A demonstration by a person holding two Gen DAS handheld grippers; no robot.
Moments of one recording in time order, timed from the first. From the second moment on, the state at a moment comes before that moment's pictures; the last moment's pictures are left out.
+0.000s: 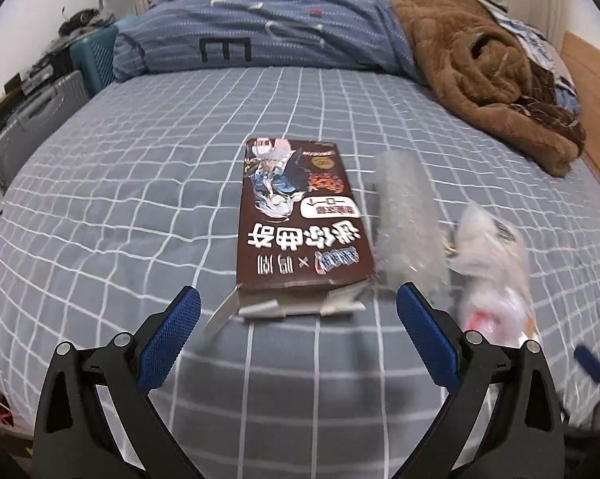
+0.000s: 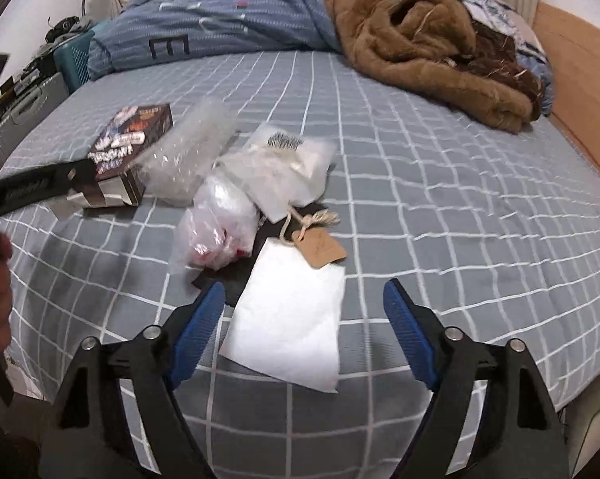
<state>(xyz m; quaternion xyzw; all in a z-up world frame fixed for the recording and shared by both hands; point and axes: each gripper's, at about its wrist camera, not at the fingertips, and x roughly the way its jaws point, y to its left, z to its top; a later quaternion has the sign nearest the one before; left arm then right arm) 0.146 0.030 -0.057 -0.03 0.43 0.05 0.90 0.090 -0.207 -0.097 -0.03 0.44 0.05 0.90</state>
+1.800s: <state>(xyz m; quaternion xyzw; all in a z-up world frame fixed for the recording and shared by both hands) 0.147 0.037 -0.045 -0.05 0.42 0.09 0.90 0.075 -0.209 -0.068 -0.01 0.43 0.10 0.90</state>
